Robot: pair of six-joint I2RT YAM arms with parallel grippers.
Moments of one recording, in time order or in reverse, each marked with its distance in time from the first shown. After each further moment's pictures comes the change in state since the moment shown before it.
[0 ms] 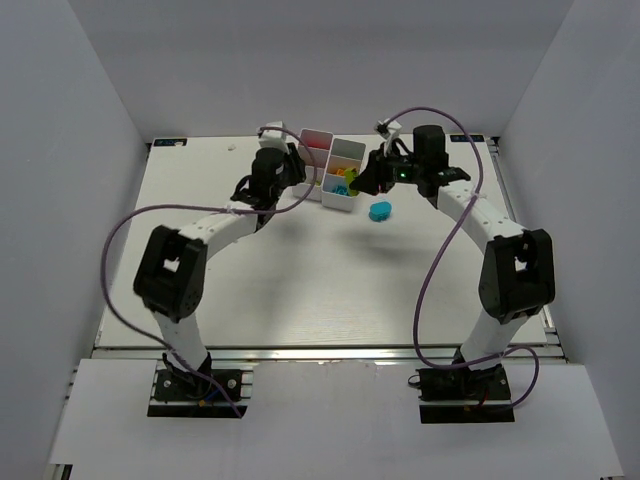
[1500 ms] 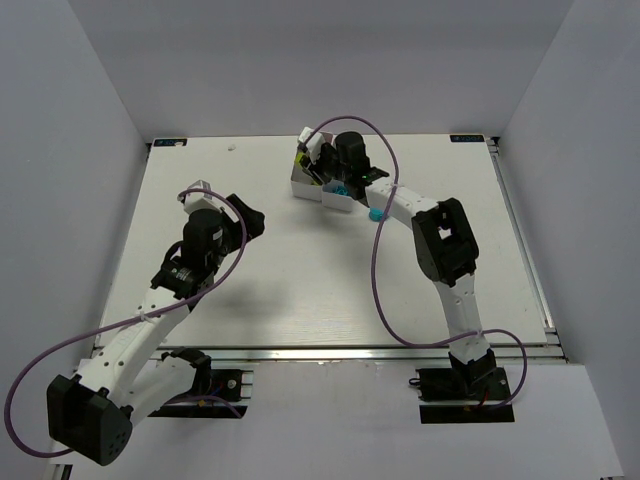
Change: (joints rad) left arm 0.051 -0.917 -0.536 -0.541 -0.043 -0.373; right arm 0.264 0.504 0.400 0.277 0.457 -0.506
